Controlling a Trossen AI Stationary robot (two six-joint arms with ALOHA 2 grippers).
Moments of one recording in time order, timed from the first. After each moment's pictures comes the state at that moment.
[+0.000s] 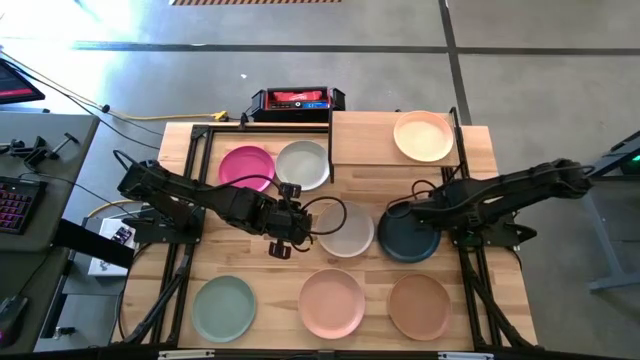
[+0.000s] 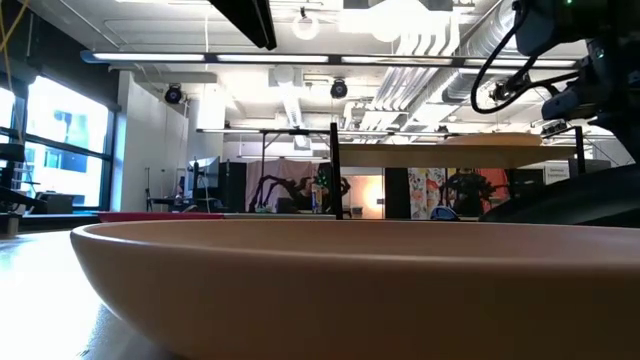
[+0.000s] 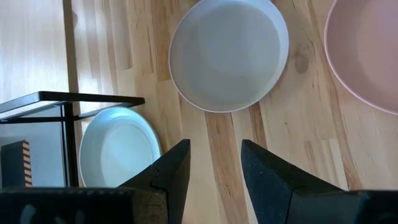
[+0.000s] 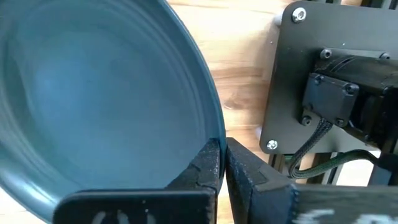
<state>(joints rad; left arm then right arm) -0.29 1.65 1.57 -1.07 -0.44 0.06 0.12 1.10 0.74 -1.32 -0.05 1.62</state>
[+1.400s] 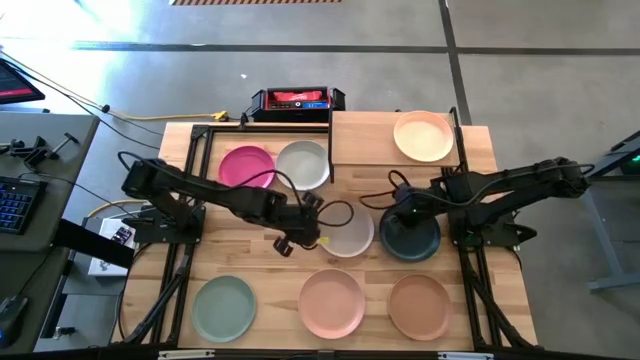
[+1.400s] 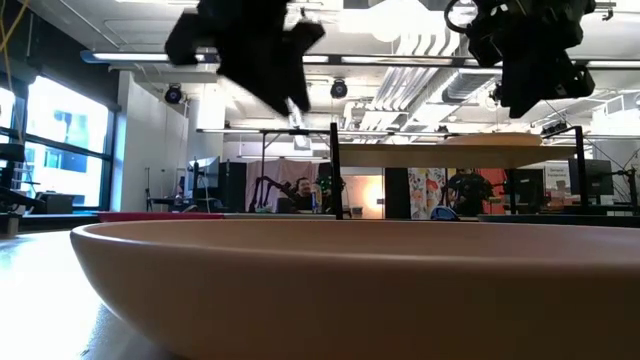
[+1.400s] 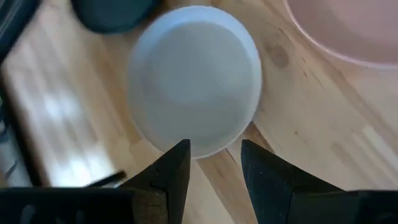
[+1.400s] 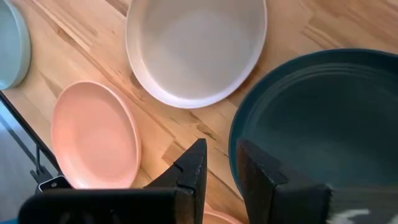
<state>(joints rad) -0.17 1.67 1.30 -0.65 -0.21 0.60 0.12 1.13 0.91 -0.85 -0.03 1.09</state>
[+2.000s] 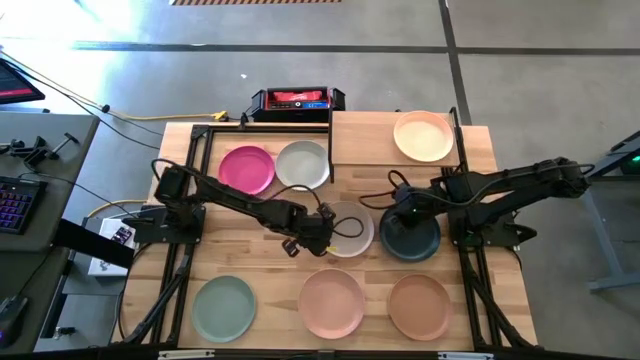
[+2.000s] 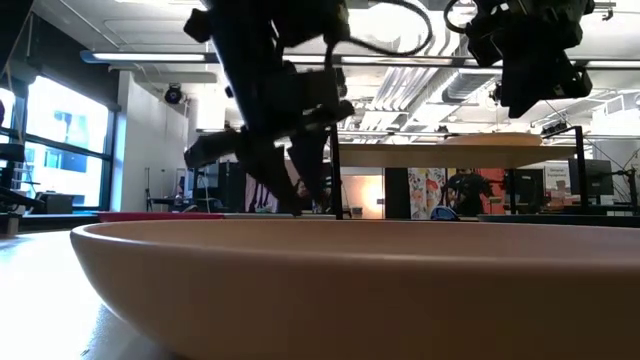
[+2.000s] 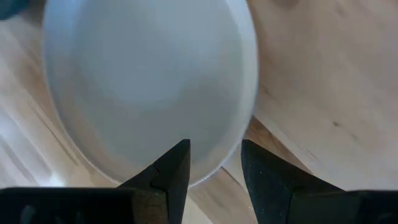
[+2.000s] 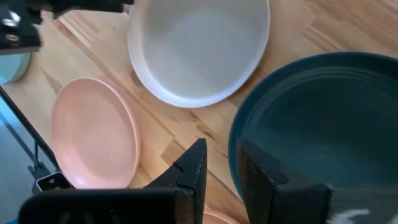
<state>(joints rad) -0.15 1.92 1.28 -0.51 -0.23 0.80 0.12 1.13 0.91 -0.85 -0.03 1.06</state>
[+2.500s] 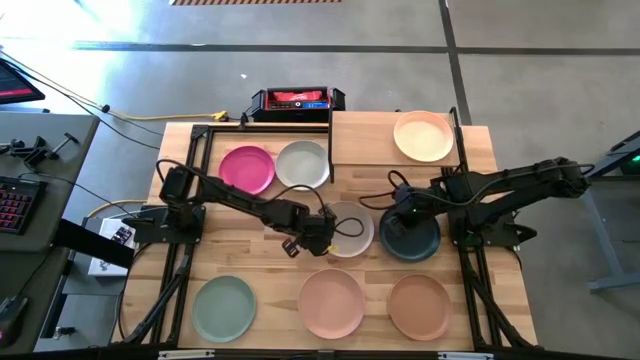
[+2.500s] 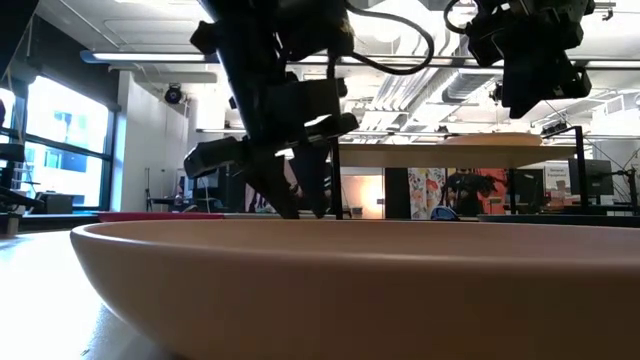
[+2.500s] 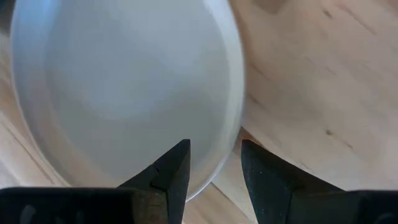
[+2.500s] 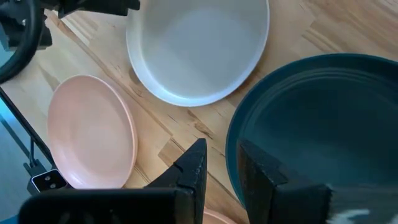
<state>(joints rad) -0.13 1.95 1.28 -0.50 -0.16 0.82 0.13 1.13 0.91 -0.86 -0.03 1.05</state>
